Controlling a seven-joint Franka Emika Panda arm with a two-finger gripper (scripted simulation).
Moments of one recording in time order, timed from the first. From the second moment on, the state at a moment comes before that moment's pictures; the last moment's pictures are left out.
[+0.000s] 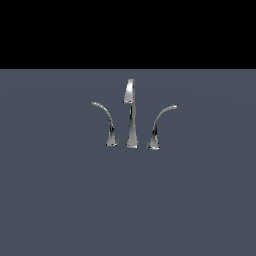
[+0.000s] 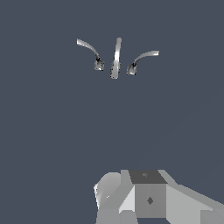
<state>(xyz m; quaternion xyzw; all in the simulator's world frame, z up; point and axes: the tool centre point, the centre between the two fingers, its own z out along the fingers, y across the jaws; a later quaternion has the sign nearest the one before) -0.257 -0.006 0.498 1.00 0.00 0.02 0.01</state>
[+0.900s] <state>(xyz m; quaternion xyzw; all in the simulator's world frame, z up) -0.244 0.021 0.473 1.00 -0.07 0.02 0.01</state>
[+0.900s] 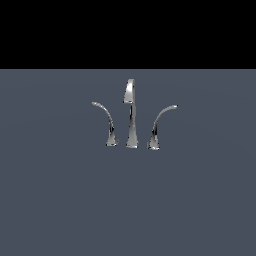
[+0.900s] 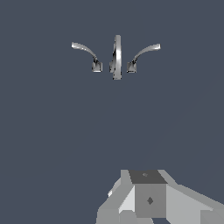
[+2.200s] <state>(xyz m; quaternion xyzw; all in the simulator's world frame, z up) -0.154 0.111 0.368 0.94 -0.33 0.01 0.00</state>
